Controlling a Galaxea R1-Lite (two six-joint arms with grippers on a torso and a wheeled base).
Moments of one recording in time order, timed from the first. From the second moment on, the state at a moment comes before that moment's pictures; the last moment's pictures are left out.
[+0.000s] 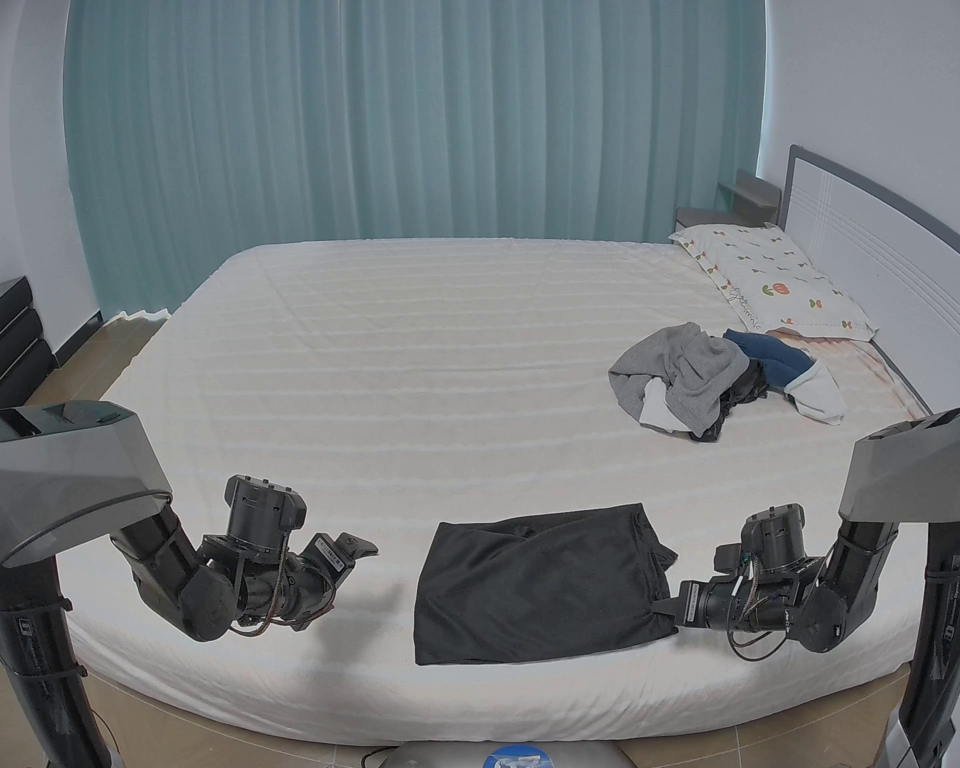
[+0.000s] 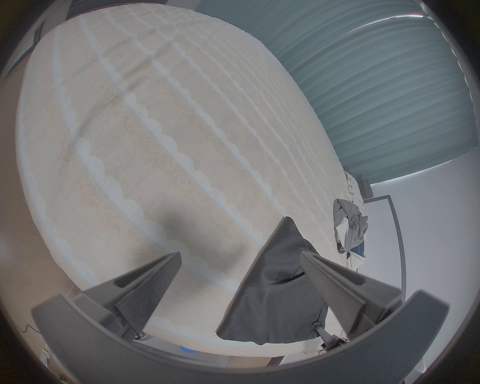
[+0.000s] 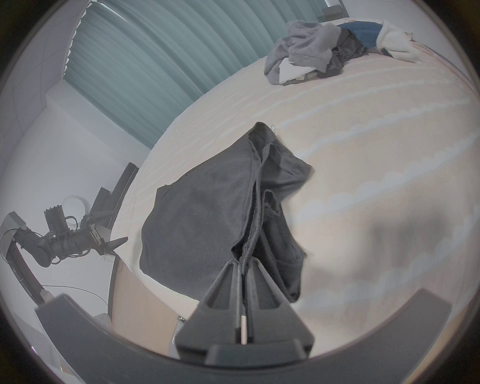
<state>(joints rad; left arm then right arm) -0.32 2.13 -0.60 -0.75 -0.09 -1.10 0.27 2.24 -0.42 -1.07 0.30 0.46</state>
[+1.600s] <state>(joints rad) -0.32 2.13 -0.60 -0.75 -0.09 -1.10 0.22 2.44 -1.04 -0.87 0.28 0.63</state>
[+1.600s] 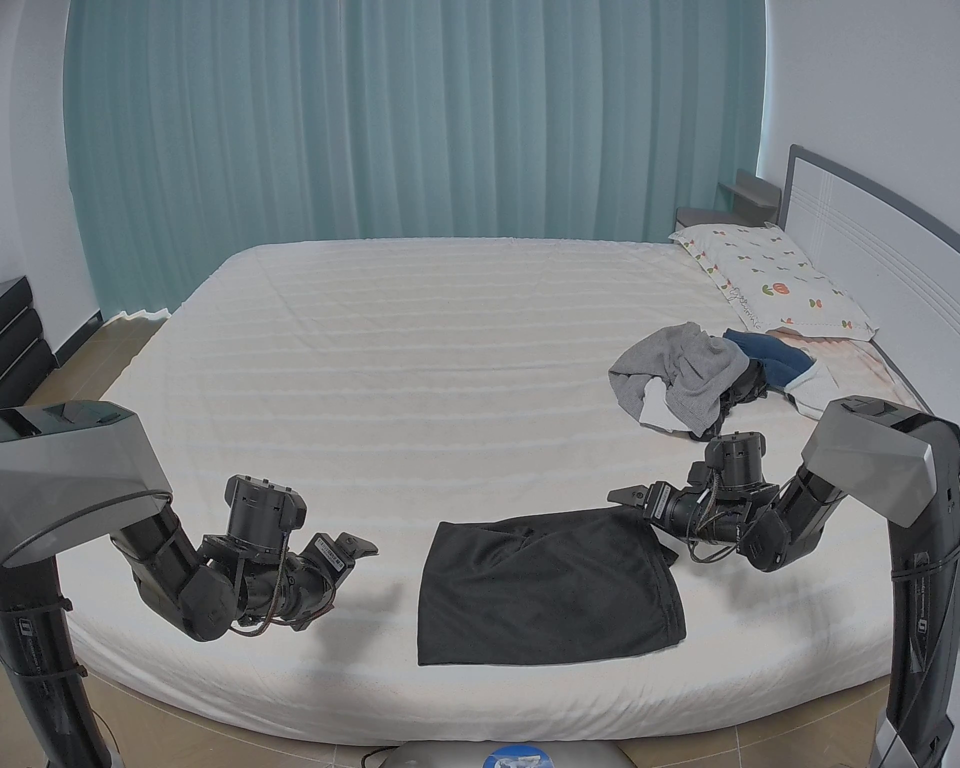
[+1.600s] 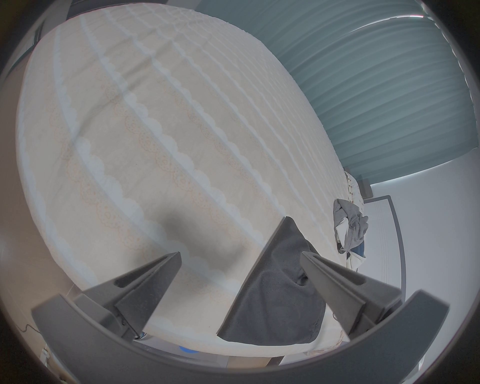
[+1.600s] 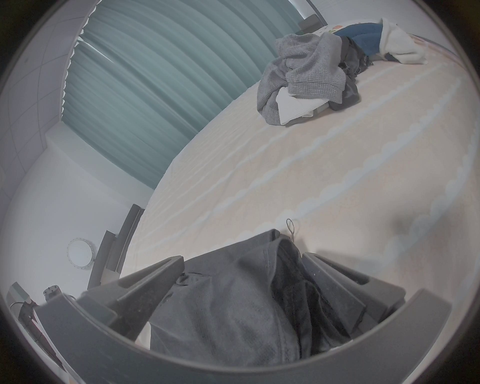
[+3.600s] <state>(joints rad) -0.32 2.13 -0.60 -0.75 -0.09 -1.10 0.16 2.29 -0.72 -0.84 0.31 0.64</state>
